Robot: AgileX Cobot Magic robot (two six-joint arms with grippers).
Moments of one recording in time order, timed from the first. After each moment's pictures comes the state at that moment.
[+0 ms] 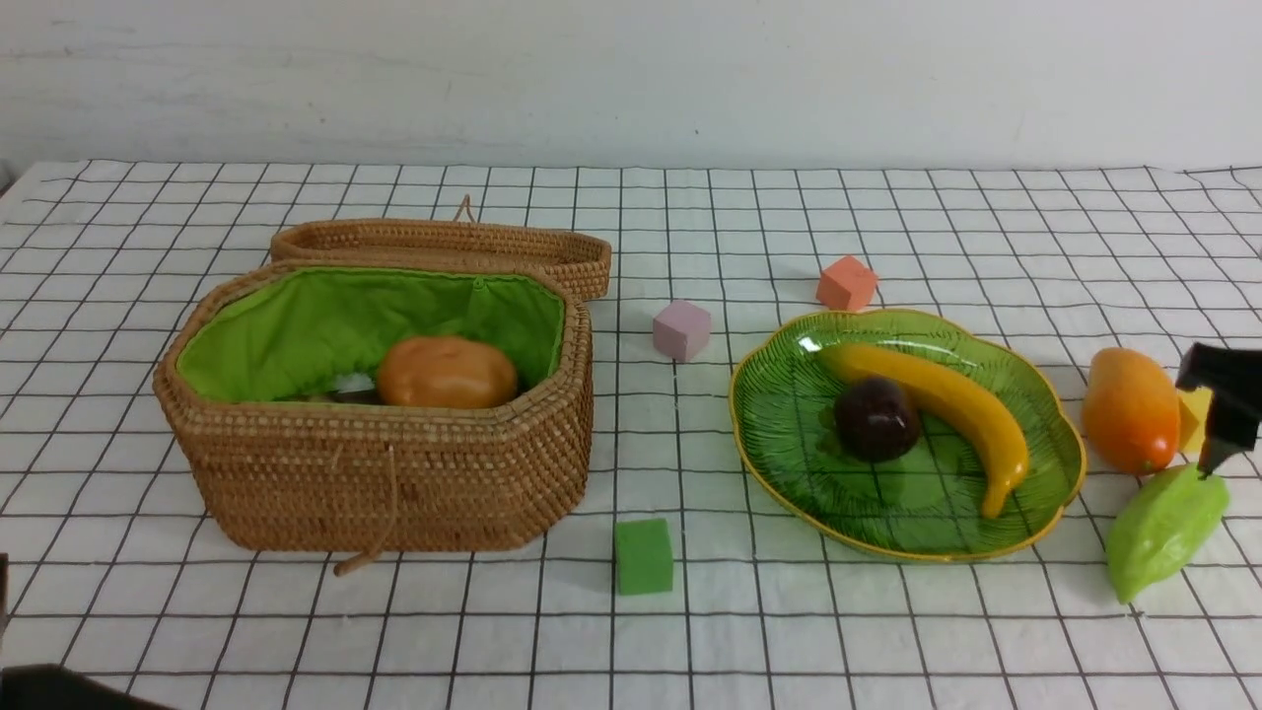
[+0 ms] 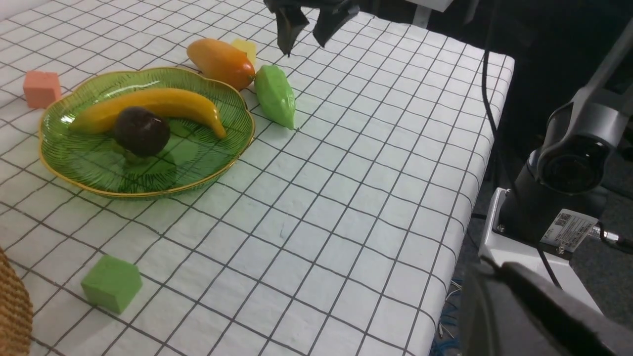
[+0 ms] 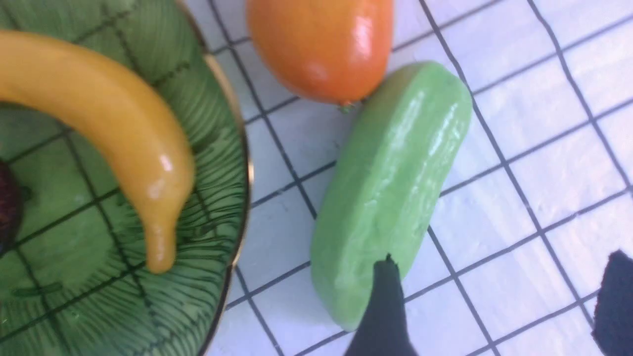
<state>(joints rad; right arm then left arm) -0.08 1.57 -1.10 -0.05 0.80 0.46 -0.68 0.56 -0.74 -0.65 0.73 0.57</state>
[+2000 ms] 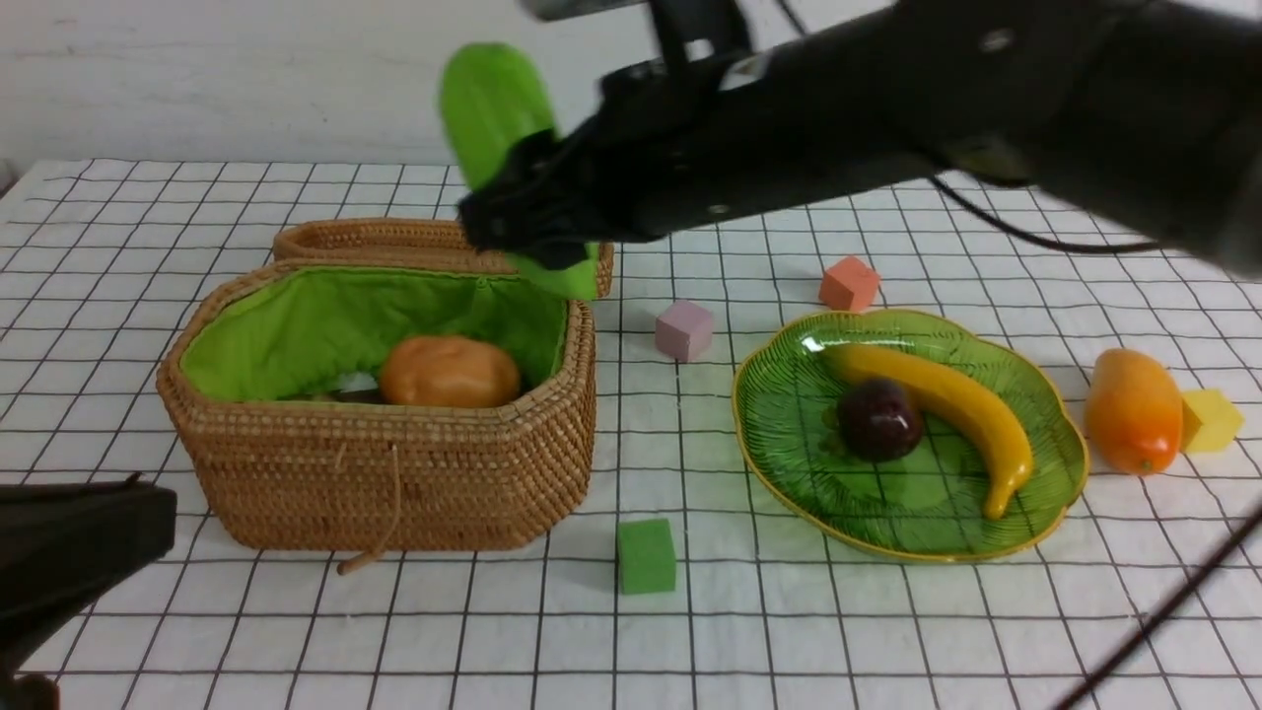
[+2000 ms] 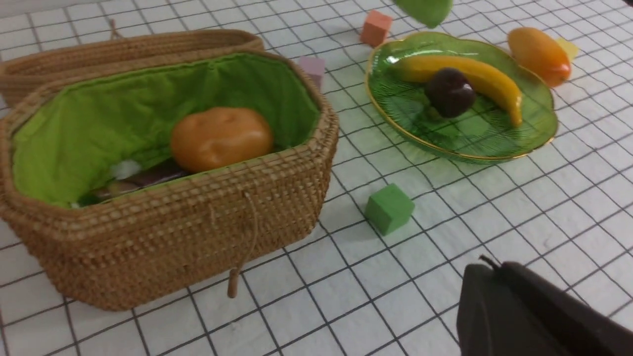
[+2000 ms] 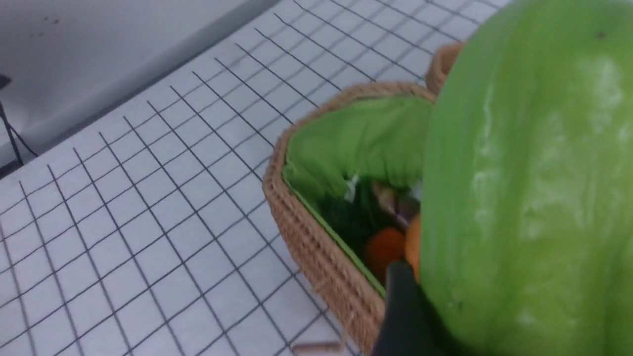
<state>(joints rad) 0.67 1.80 -1.67 0.67 0.48 -0.60 -0.68 0.56 -0.74 0.18 0.68 -0.31</state>
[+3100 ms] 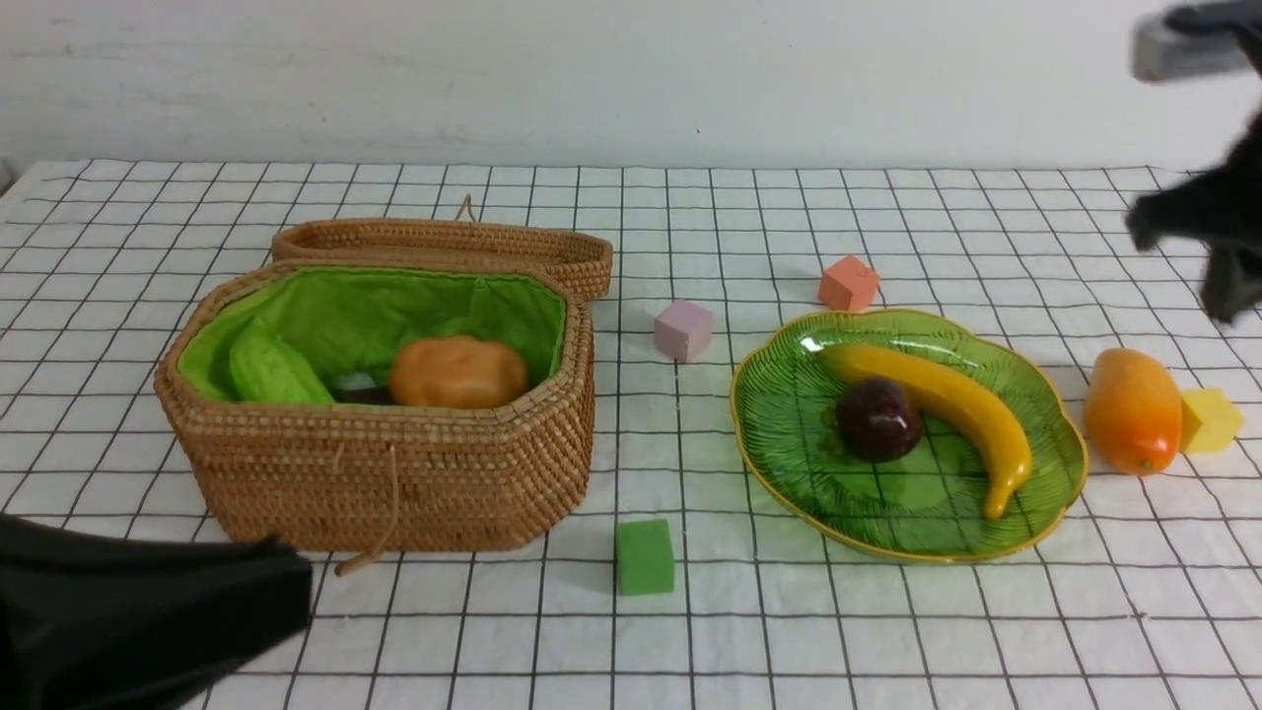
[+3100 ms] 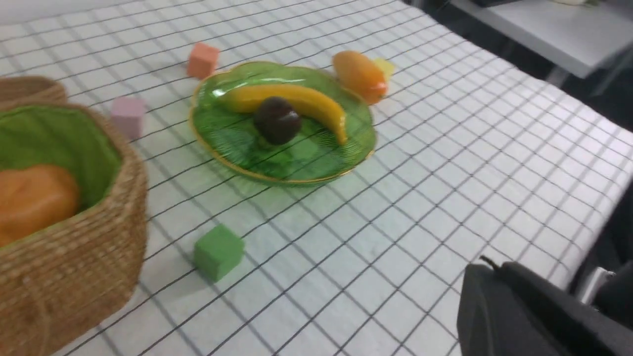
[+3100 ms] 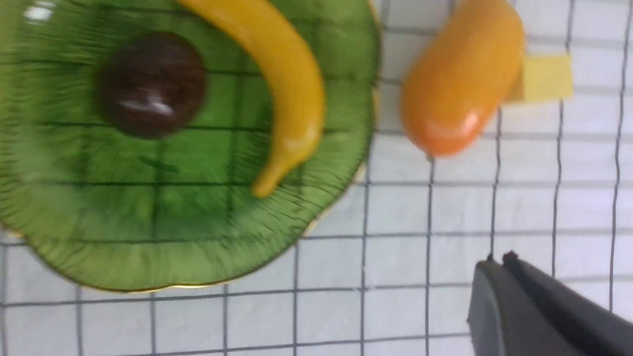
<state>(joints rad) 0.03 1.63 -1.55 -0.06 1.22 0.07 -0.68 0.56 -0.74 -0.37 0.60 0.18</state>
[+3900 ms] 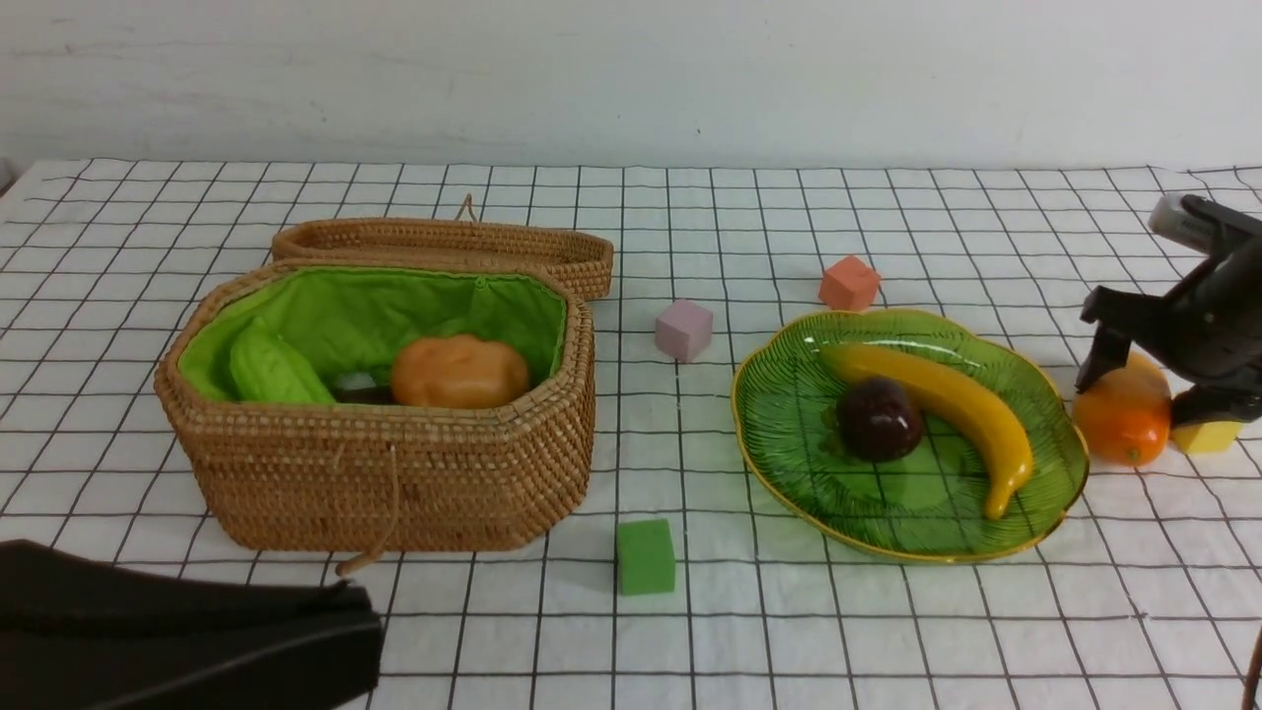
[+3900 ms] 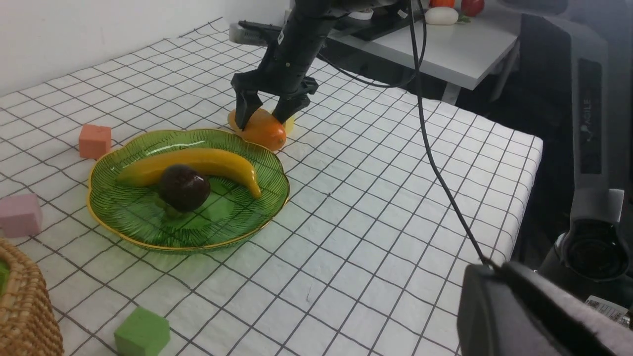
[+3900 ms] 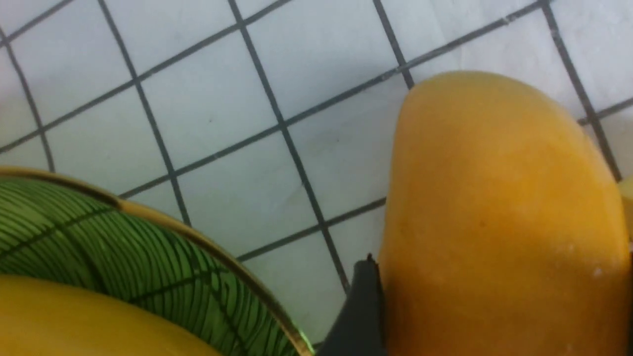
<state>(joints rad) -0.16 2.08 -1.58 0.23 0.73 0.14 -0.68 0.56 -0.74 -0.67 0.58 0.54</state>
